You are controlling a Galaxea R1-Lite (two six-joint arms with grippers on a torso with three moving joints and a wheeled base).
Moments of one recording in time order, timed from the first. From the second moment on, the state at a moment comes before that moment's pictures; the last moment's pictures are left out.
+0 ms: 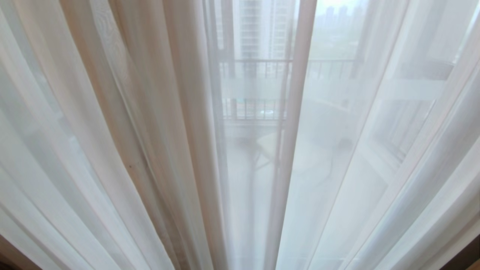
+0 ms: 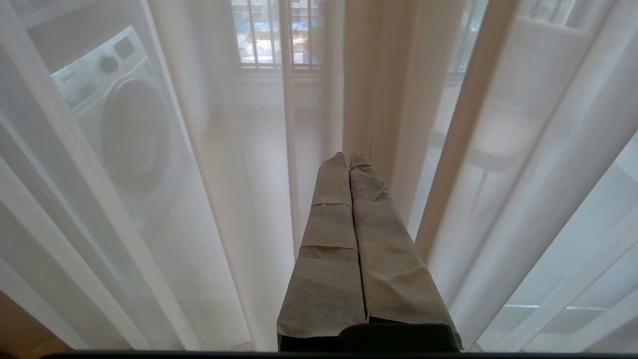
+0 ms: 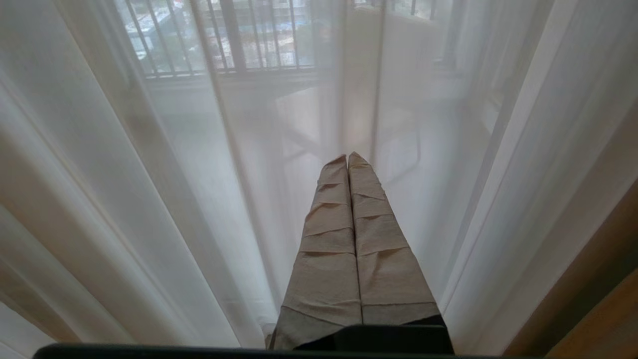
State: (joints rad) left arm 0.00 0.00 0.00 0.00 -0.01 -0.02; right arm 0.00 0.00 0.00 -0.01 -0.05 0.06
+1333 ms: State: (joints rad) left arm 0.00 0.00 0.00 0.00 -0.01 -0.02; right arm 0.00 0.00 0.00 -0.01 -0.05 0.05
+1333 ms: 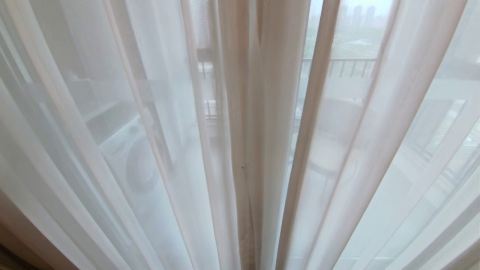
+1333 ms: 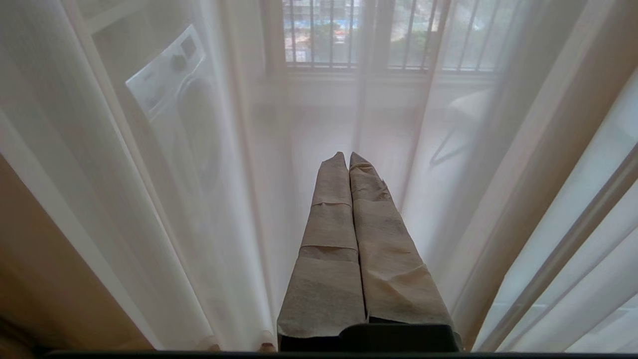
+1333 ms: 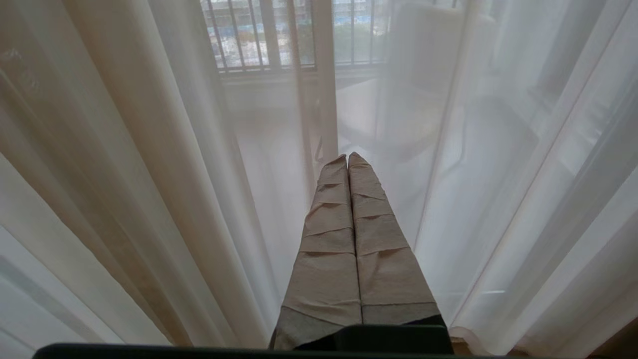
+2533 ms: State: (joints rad) left arm 0.00 0.00 0.00 0.00 -0.01 -0.02; right arm 0.00 0.00 0.00 -0.01 -0.05 0.06
